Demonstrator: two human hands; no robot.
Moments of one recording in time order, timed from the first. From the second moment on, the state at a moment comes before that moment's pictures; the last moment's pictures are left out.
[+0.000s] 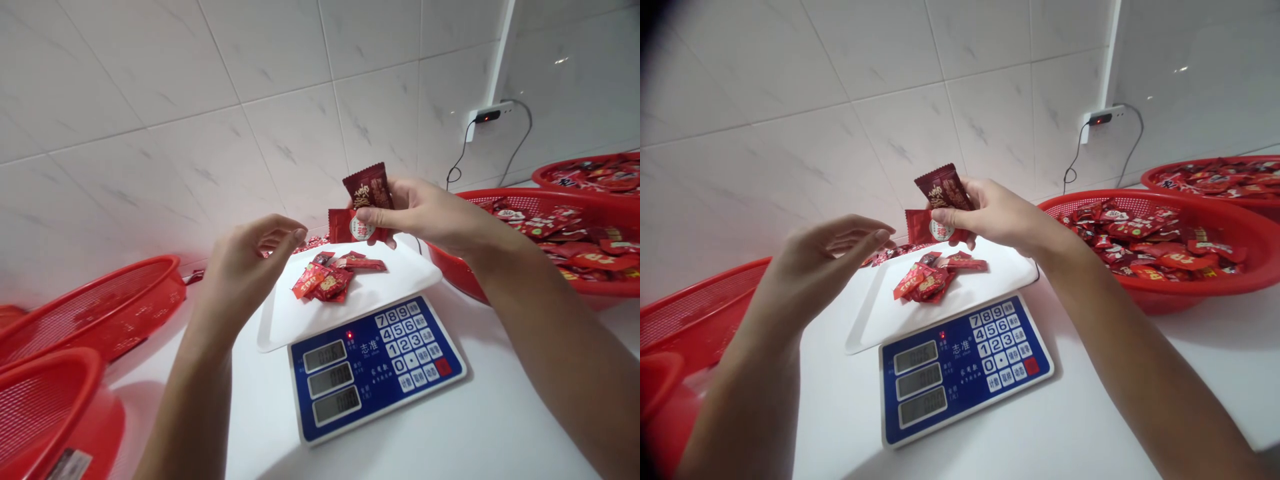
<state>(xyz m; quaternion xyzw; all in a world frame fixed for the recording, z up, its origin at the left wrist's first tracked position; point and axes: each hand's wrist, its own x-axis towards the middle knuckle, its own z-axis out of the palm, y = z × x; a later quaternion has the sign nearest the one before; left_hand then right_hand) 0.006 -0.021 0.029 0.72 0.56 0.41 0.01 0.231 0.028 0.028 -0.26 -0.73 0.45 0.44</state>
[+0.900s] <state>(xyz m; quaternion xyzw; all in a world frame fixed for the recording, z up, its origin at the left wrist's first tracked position) 0.035 0.037 -0.036 0.82 0.56 0.08 0.03 0.247 0.038 0.025 -0.27 -0.73 0.44 0.44</state>
